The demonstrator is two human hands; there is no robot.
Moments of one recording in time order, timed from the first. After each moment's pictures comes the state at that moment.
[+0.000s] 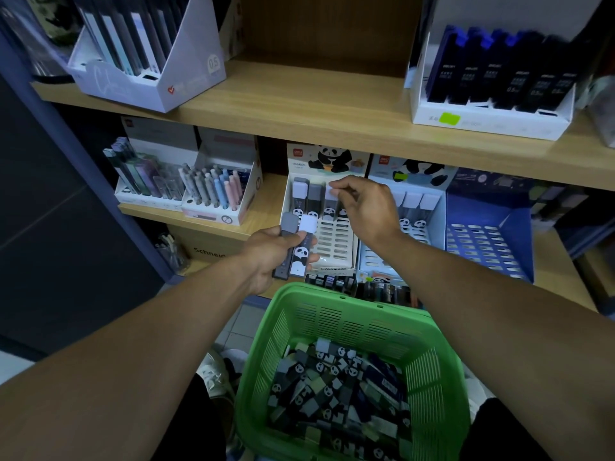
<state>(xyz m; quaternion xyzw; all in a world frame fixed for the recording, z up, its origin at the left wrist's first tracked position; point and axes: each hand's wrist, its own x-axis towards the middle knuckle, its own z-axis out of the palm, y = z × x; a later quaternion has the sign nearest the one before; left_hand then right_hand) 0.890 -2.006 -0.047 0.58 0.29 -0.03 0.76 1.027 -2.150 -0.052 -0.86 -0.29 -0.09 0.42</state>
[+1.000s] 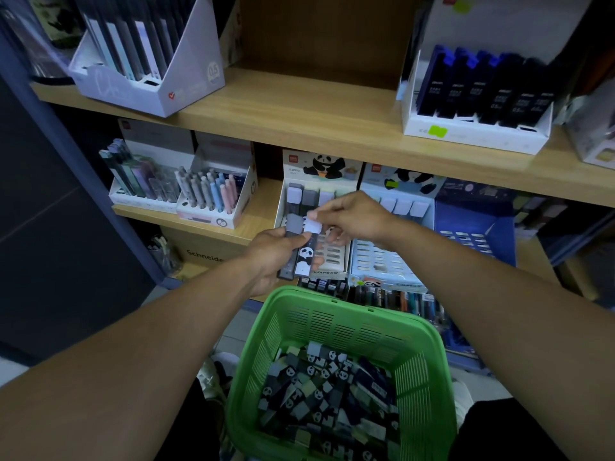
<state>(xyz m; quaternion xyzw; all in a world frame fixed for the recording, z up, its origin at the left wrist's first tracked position) 0.891 -2.020 -0.036 0.58 0.27 -0.03 0.77 1.007 -2.156 -0.006 -0.81 -0.24 0.26 0.46</state>
